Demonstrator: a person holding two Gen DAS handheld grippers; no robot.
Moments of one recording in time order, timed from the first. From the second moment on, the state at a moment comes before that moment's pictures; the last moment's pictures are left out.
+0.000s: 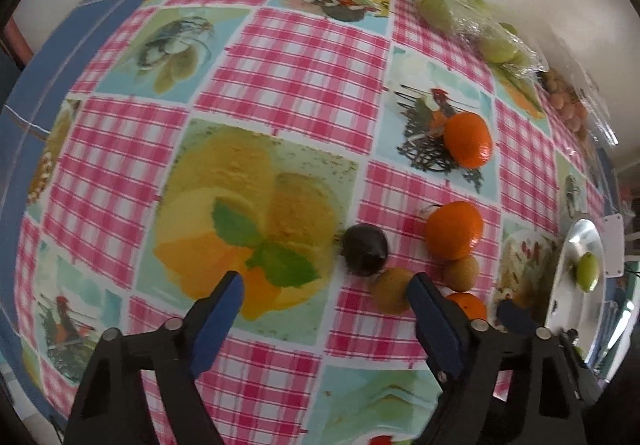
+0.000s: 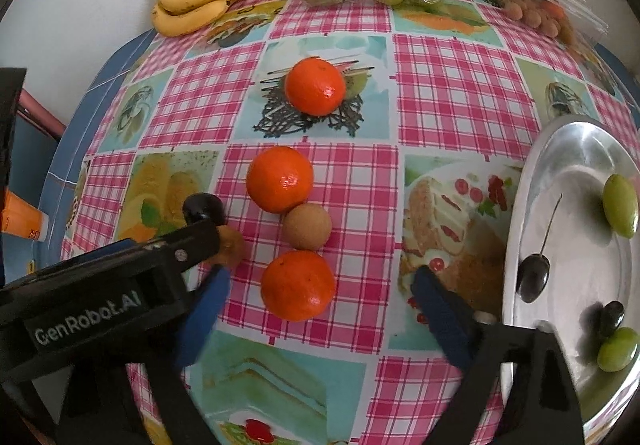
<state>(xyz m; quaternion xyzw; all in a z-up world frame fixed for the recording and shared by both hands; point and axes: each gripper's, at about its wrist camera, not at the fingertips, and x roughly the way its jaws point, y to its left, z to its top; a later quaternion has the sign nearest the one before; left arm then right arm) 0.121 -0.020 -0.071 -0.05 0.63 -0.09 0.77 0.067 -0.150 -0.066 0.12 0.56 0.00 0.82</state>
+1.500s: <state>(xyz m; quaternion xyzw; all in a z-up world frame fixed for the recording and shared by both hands) 0.110 -0.022 -0.043 -0.10 0.62 -0.15 0.76 0.051 -0.167 -0.028 0.15 0.54 0.00 0.83</state>
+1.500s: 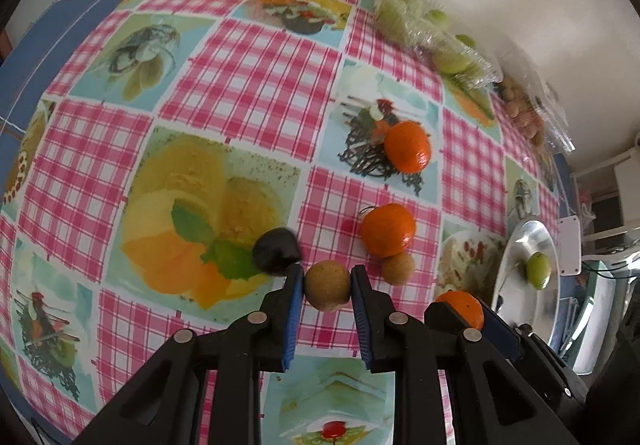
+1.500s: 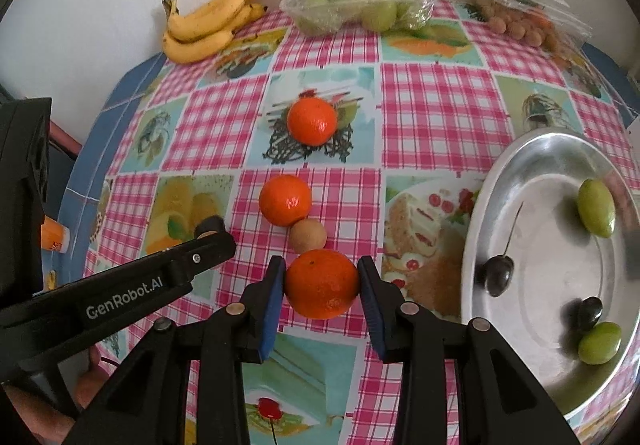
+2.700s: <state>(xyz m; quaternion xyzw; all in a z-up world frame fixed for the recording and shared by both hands) 0.054 -0.134 -0.002 0.02 0.58 -0.27 0.77 0.002 -0.298 -0.022 0.24 0.52 -0.14 0.81</state>
